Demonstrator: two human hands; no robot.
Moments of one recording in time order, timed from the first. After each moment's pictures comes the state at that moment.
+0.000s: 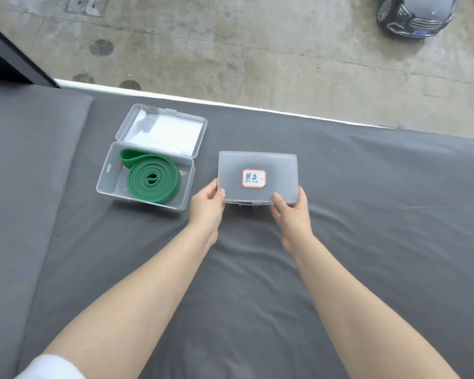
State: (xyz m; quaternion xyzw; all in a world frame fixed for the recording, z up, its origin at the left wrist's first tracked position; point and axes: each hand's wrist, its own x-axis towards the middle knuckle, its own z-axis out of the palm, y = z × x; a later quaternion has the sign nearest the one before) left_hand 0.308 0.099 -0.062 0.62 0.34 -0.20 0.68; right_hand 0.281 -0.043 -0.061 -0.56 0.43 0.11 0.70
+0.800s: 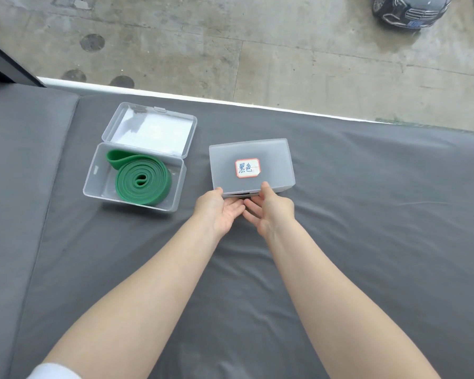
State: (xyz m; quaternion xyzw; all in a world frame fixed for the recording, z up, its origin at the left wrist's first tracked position) left_hand 0.327 0.069 -0.044 0.34 0.51 -0.26 0.74; right_hand 0.309 -0.017 -0.028 -0.42 0.56 0.14 0.70
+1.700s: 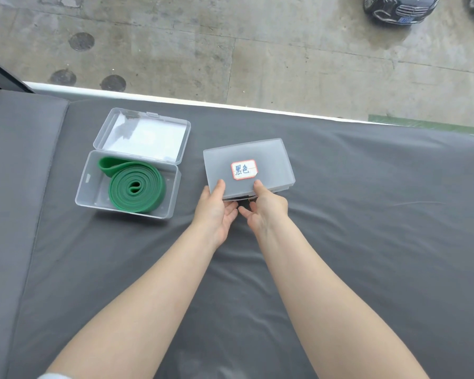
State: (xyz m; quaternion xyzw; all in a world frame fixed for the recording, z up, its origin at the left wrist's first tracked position) left_hand 0.324 0.067 -0.045 0.43 0.40 -0.26 0.77; right_hand 0.327 -0.010 -0.024 -0.35 0.58 0.07 0.73
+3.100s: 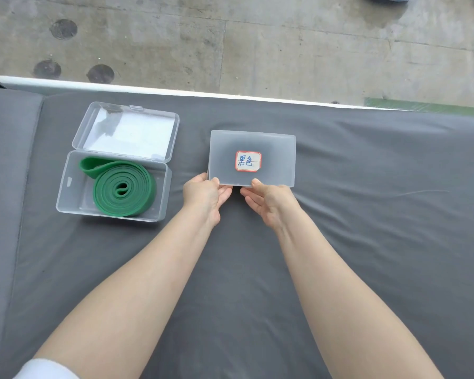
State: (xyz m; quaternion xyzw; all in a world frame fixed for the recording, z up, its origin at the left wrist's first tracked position) left_hand 0.358 0.061 -0.053 0.52 0.44 -0.23 0.69; right_hand 0.334 -0.047 -0.066 -0.46 0.49 0.17 0.72
